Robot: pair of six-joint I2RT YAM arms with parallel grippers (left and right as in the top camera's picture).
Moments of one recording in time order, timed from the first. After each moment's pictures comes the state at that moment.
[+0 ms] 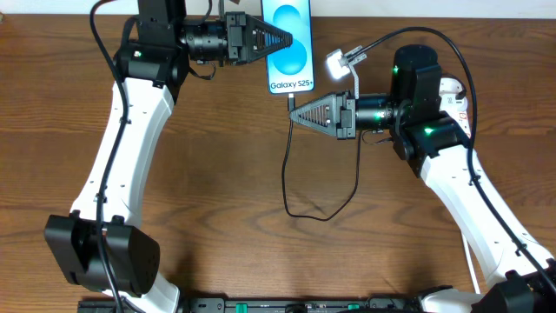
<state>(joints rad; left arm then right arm) -0.15 1.76 1.73 -0.37 1.28 -0.62 0.29 1.49 1.18 -0.08 -1.23 0.57</state>
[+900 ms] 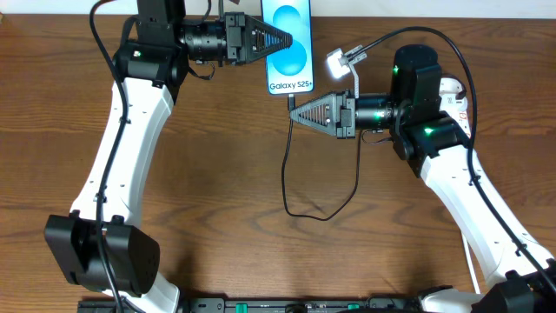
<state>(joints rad) -0.15 1.76 1.73 -0.37 1.30 -0.62 0.29 1.49 1.18 -0.08 -1.22 0.59</state>
